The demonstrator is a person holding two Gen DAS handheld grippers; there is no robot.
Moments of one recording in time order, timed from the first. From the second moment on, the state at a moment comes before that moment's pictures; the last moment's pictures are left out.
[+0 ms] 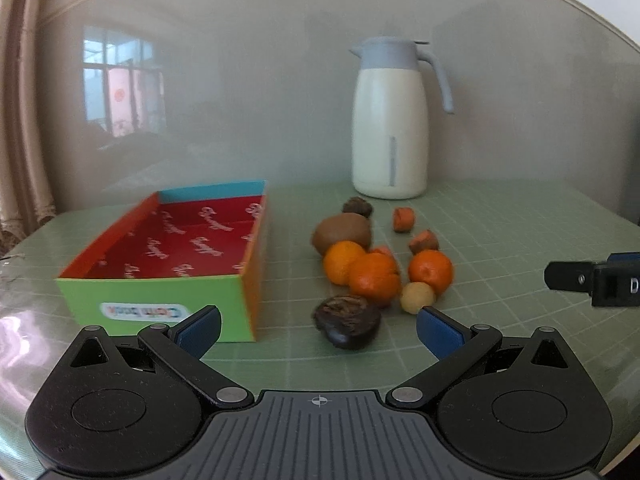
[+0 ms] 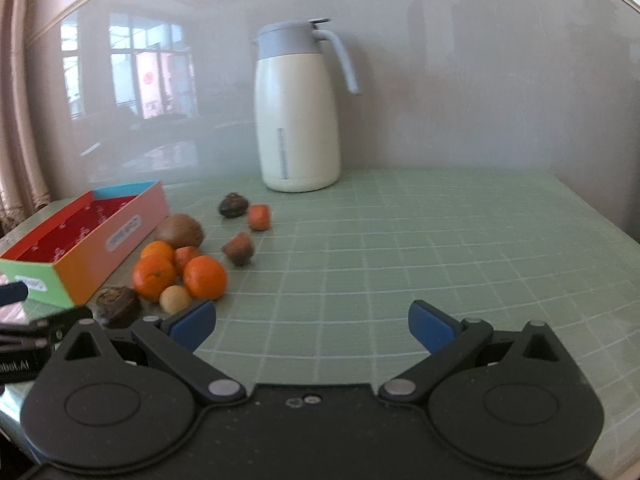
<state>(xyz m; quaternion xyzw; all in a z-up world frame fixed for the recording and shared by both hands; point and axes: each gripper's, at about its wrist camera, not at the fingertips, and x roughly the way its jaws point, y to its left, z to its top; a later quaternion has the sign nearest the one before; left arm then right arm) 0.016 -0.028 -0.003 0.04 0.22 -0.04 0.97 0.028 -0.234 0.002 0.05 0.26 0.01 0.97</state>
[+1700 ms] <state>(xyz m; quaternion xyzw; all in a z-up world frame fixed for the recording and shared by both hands) 0.096 0.076 0.016 0.00 0.22 0.07 0.97 0.080 -0.213 -0.007 0.03 0.28 -0.01 0.96</state>
